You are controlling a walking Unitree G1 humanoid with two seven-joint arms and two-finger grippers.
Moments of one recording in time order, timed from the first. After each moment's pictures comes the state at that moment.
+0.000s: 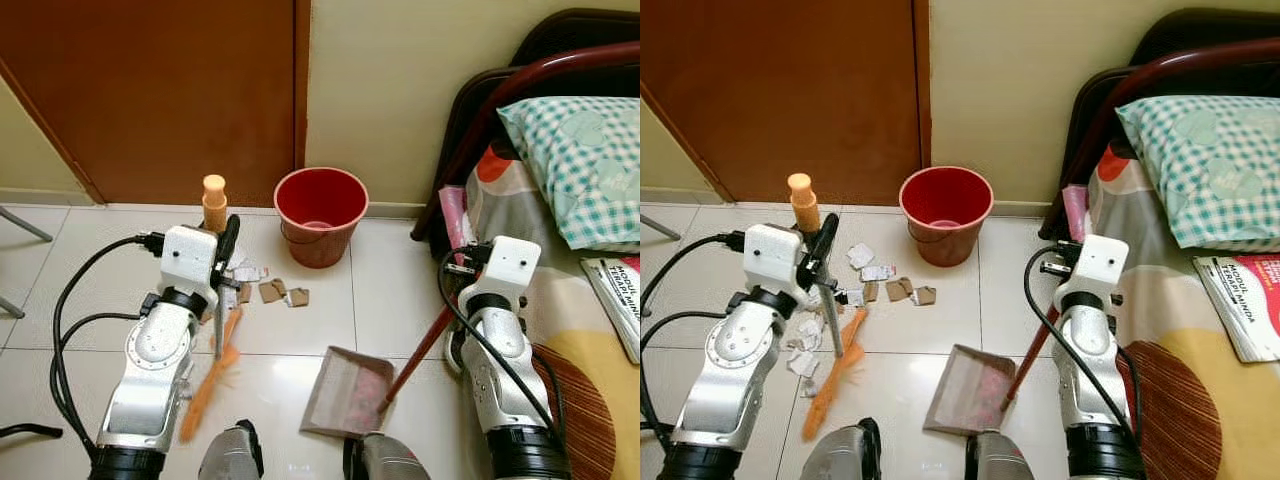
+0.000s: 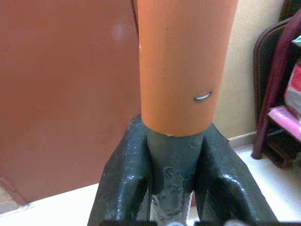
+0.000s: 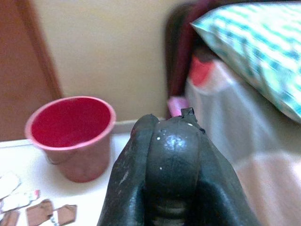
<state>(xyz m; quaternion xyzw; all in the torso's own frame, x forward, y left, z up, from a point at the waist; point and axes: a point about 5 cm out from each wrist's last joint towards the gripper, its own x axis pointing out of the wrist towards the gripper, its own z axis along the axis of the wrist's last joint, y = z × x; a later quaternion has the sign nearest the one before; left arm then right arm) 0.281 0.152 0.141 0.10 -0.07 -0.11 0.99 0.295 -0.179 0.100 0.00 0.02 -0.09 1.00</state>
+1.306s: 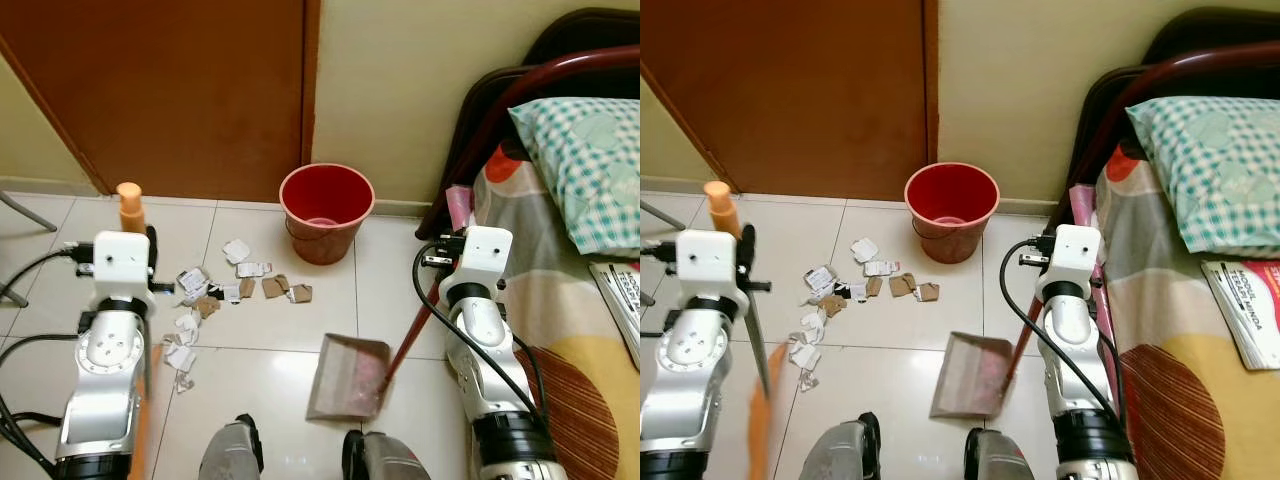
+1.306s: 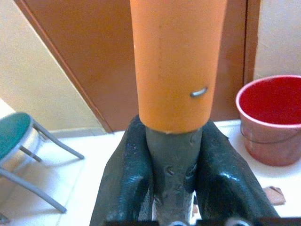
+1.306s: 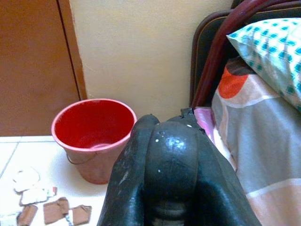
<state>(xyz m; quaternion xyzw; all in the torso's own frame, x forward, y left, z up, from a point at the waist) 0.269 0.222 0.119 0.13 0.02 0.08 0.99 0.308 -0.165 0.104 0.01 0.01 -0.07 1.00</state>
